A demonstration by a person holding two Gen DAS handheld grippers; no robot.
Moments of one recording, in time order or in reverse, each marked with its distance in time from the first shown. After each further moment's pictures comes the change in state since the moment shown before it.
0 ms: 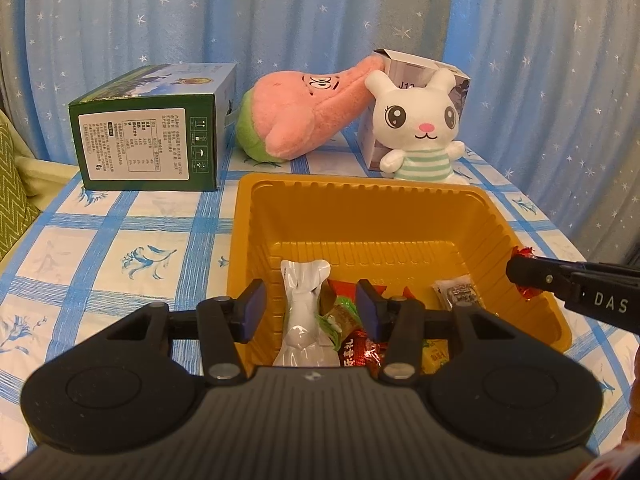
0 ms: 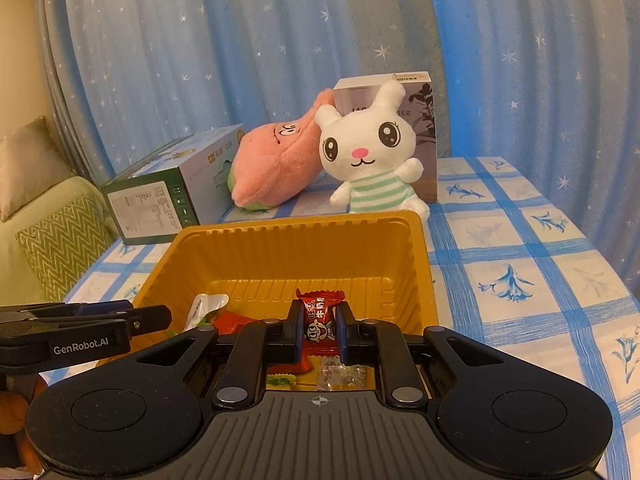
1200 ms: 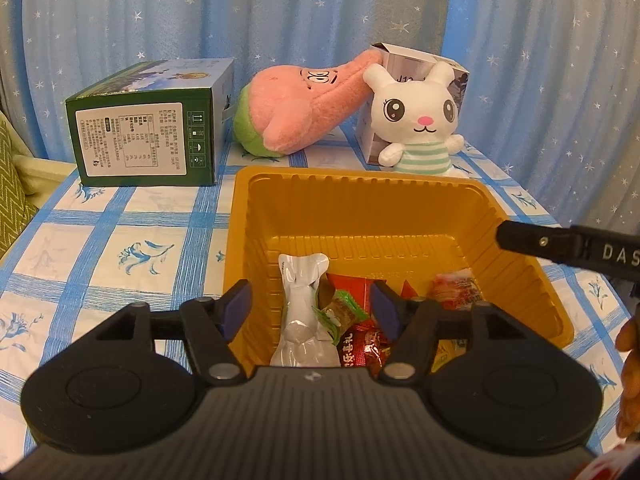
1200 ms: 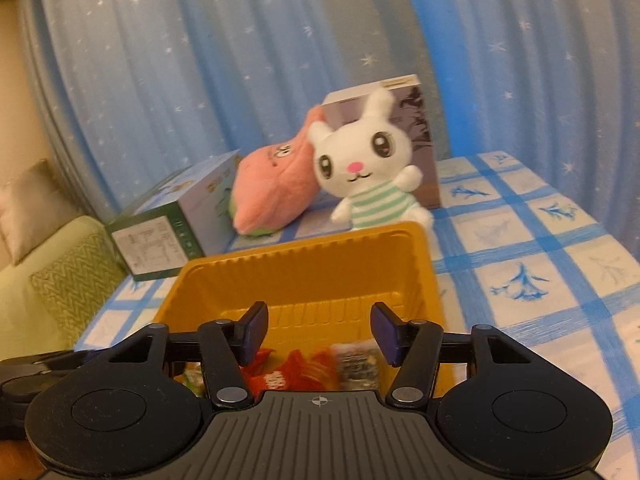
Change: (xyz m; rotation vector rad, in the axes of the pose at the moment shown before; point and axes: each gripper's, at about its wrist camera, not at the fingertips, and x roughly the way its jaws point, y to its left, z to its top) left arm 0.003 0.000 -0.003 0.004 0.009 -0.002; right arm 0.004 -0.016 0.007 0.111 -0.054 0.036
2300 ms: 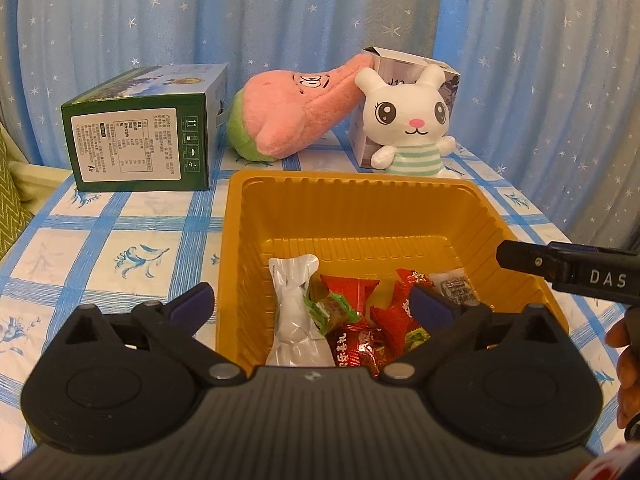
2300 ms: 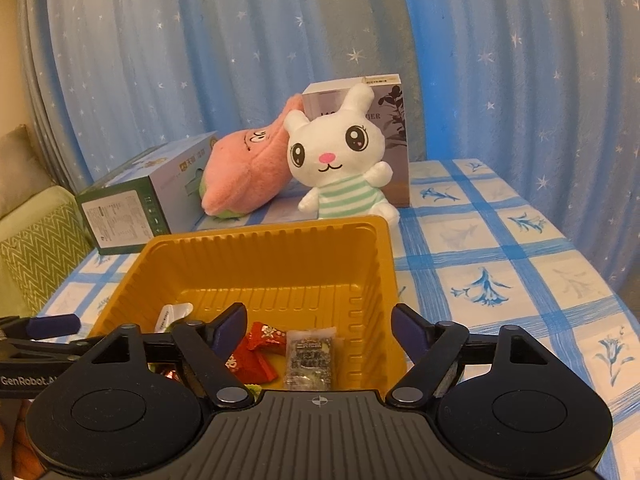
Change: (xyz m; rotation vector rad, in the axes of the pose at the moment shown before) left arm -0.004 -0.002 -0.002 0.016 -0.015 -0.015; right arm -0.001 -0.003 -0.006 -0.094 0.027 -0.096
